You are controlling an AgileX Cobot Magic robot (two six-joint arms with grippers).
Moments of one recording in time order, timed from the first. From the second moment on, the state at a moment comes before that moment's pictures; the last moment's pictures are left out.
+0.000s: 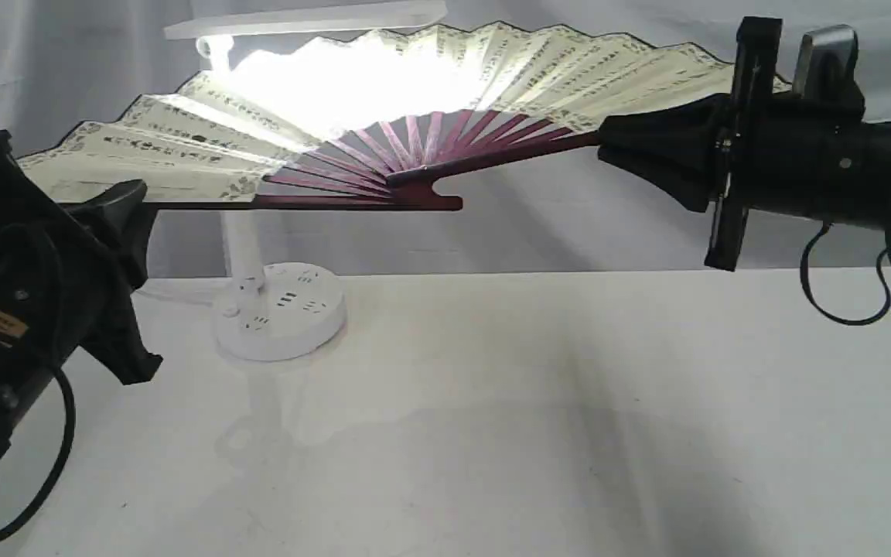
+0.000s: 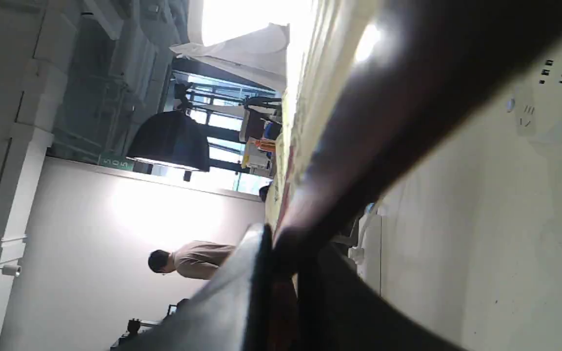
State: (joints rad) left arm -0.36 1.58 -0.66 -0.35 -0.88 -1.62; right arm -0.21 1.82 -1.22 1.77 1.17 -0.76
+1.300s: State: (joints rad) left arm -0.35 1.65 -0.63 -0.17 -0.68 -1.62; right arm -0.27 1.82 -0.97 1.75 1.09 -0.84
